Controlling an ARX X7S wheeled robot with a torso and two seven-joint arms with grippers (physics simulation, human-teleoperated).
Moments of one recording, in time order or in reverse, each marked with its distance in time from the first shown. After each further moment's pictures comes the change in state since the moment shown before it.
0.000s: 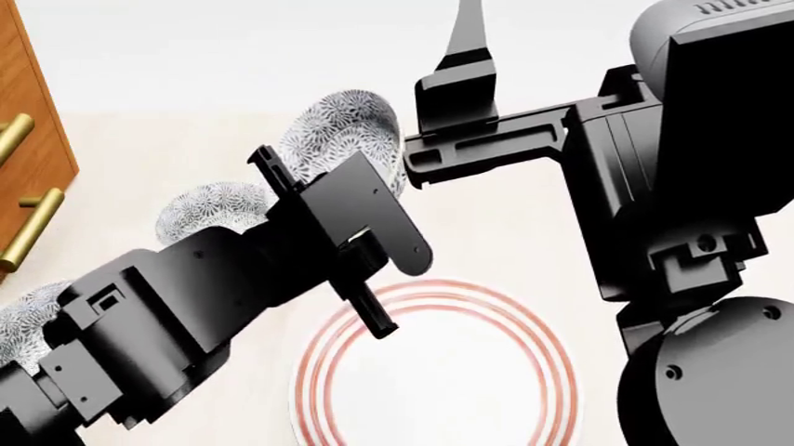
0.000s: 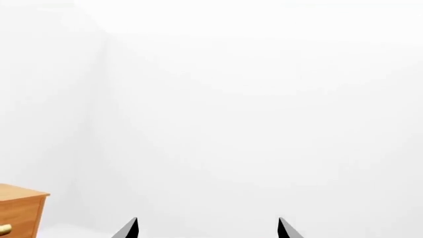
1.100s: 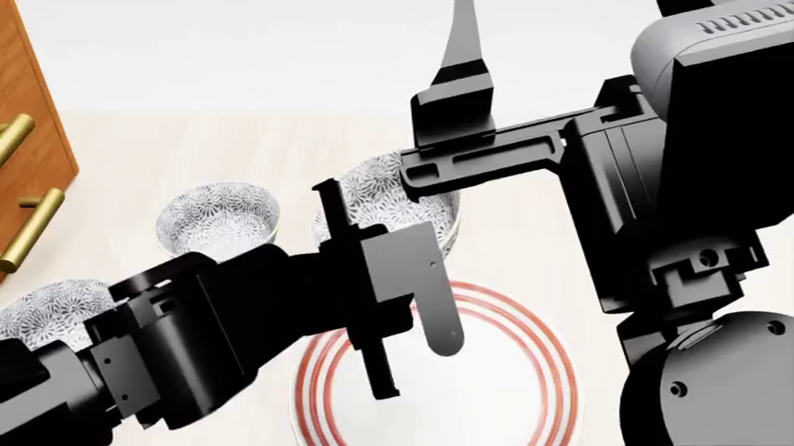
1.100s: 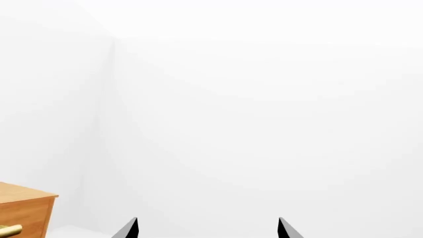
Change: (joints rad) left arm -0.100 0.067 0.392 -0.099 -0.129 0.067 0.137; right arm -0.022 0.017 -0.002 -0.012 0.014 -0.036 -0.010
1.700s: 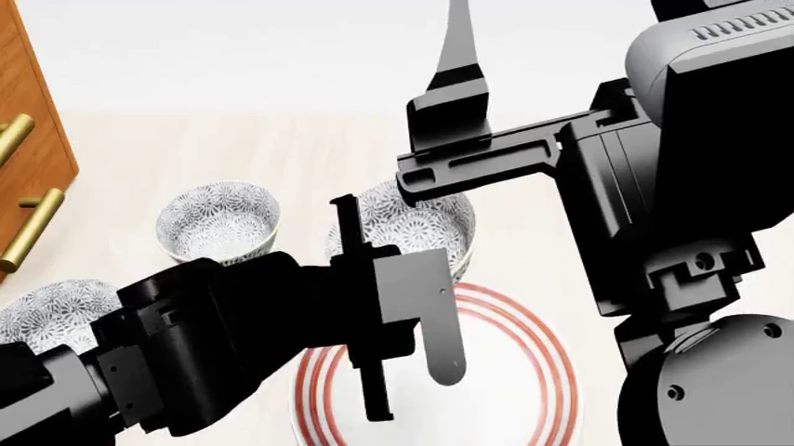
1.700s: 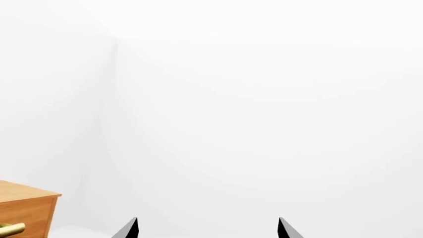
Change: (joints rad) left arm 0.004 0.000 0.008 0.032 0.071 -0.017 0.097; right arm -0.005 0.006 -0.011 0.001 -0.001 -0.015 -0.003
